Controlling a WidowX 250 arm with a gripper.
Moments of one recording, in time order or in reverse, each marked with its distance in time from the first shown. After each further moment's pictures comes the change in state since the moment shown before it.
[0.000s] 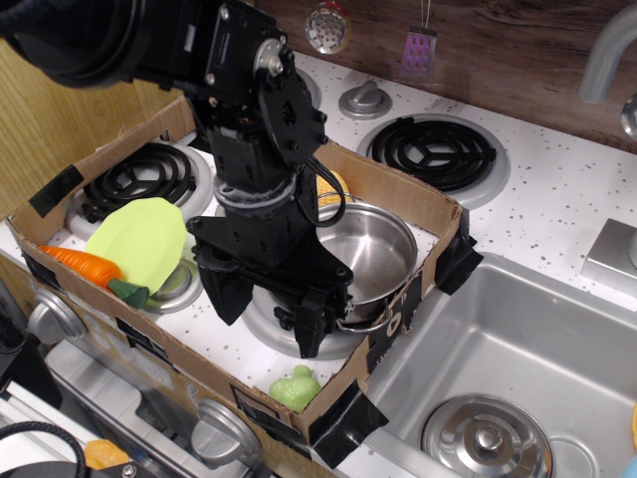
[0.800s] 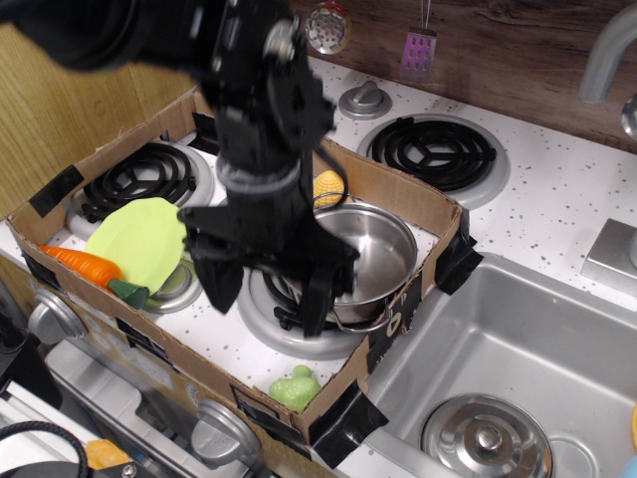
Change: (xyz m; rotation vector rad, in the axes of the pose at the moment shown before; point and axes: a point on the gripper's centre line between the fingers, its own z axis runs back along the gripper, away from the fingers) arm 0.007 0.010 0.012 0.050 0.013 0.231
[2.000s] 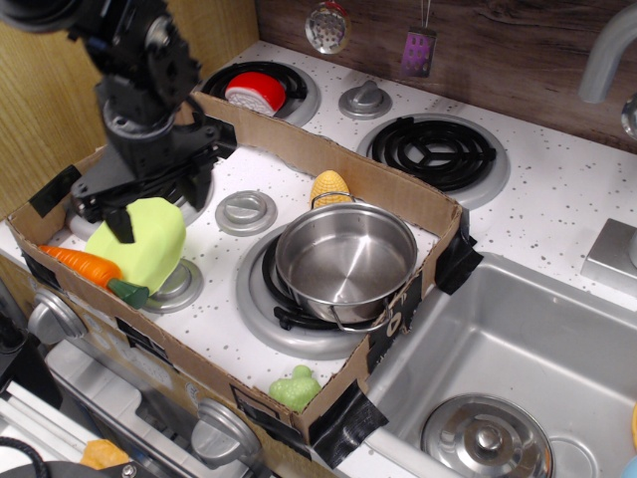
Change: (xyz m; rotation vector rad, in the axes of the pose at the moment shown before) arm 0.071 0.120 -0.026 0.118 -0.324 0.921
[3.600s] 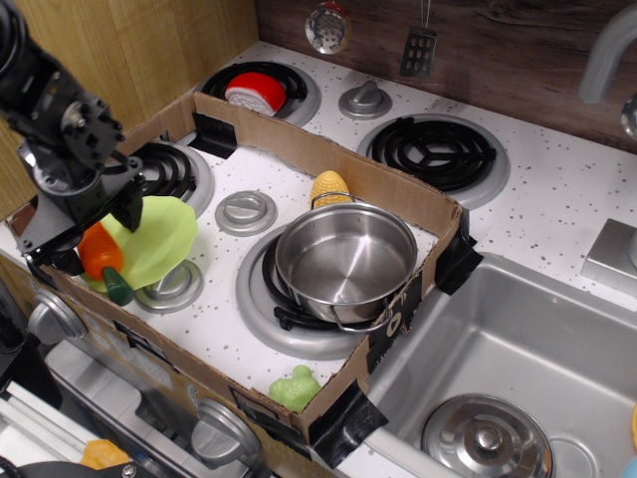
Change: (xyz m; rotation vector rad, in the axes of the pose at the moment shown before) arm 0.019 0.043 -0.041 -0.041 -0.051 0.222
